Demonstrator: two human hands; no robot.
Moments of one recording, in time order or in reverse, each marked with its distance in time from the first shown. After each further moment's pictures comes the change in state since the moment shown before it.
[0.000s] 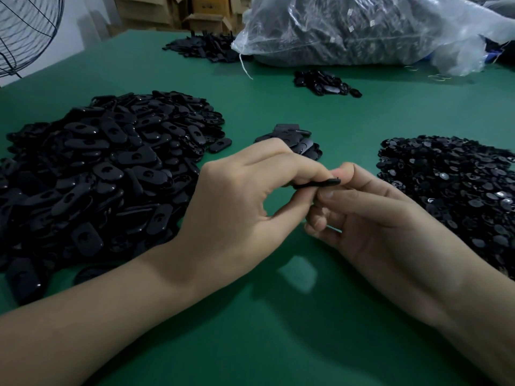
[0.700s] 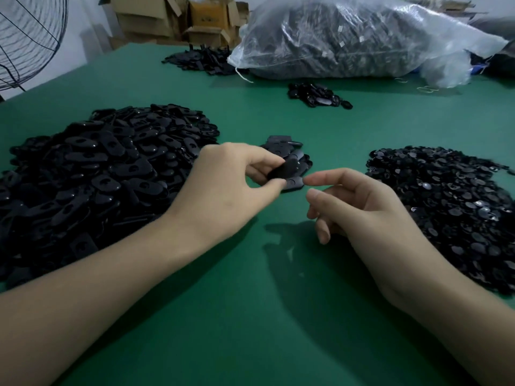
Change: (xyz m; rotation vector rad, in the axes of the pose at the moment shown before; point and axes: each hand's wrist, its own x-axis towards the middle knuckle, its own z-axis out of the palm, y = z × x) left_hand 0.024 -0.027 0.005 0.030 -0.177 -0.408; right_hand 0.008 0.000 -0.012 -0.571 0.261 -0.167
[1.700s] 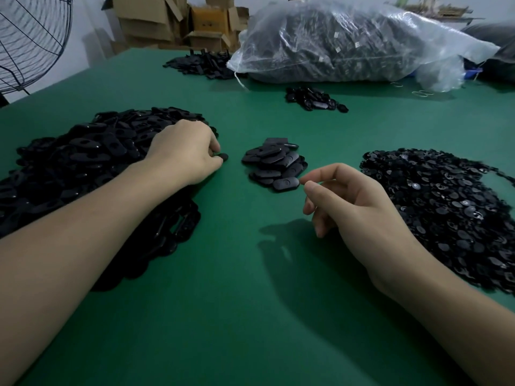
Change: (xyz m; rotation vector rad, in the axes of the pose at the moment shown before) left_hand 0.060 -0.058 -0.029 0.619 -0.205 -0.330; right_hand 0.004 0.004 -0.007 -0.121 -0.007 -0.069
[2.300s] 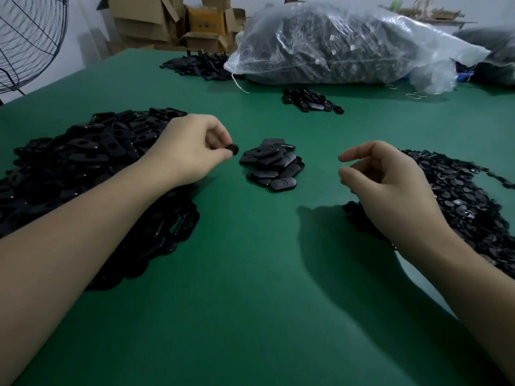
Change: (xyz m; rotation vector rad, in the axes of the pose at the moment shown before) left_hand -0.011 0.003 -0.006 -0.428 0.028 0.093; right_hand 0.018 -0.004 -0.041 -0.410 0.237 -0.074
